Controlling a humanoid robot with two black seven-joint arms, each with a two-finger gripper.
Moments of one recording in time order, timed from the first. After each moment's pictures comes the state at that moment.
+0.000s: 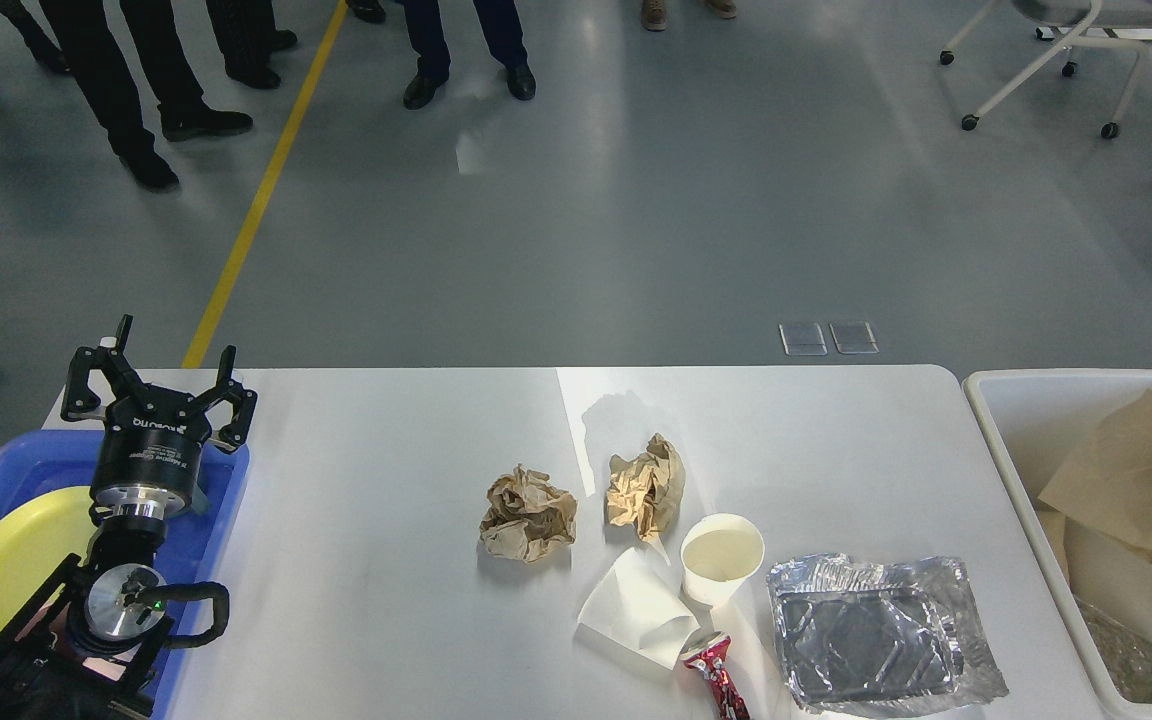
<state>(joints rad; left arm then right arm) -0.28 0.19 -1.35 -0.84 0.21 -0.44 -0.40 1.08 -0.78 -0.89 0.67 0.04 0.10 -0.19</state>
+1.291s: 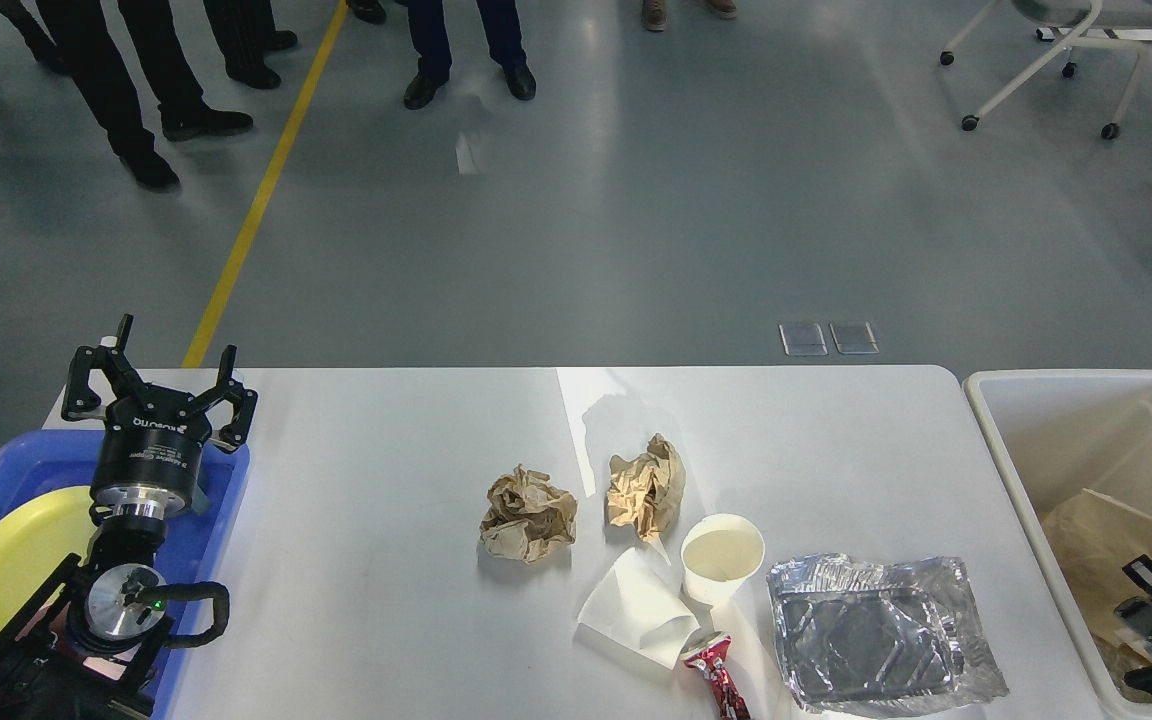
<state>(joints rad) -0.28 0.19 -1.35 -0.84 0.21 -0.44 -0.40 0.60 -0.40 -0.67 0.22 0.05 -0.21 -0.19</state>
